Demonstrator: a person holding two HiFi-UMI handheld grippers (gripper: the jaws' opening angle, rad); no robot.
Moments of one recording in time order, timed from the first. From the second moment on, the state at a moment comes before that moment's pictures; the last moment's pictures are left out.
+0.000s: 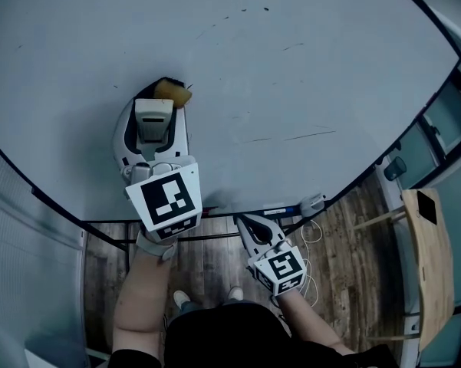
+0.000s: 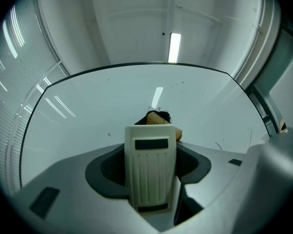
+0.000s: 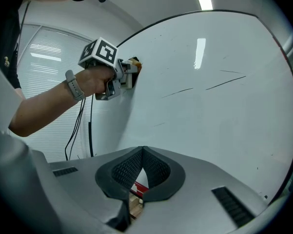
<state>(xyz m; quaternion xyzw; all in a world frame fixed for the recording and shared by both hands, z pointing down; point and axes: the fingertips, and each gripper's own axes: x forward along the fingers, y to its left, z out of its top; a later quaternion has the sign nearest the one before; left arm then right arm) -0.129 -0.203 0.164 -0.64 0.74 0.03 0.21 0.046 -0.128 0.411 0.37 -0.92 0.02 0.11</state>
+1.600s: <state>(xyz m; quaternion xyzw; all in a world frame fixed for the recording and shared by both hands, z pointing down) -0.153 -0.091 0.458 -0.76 0.64 -0.10 -0.01 -0.049 -0.104 0.443 0.26 -0.96 0.01 0.12</state>
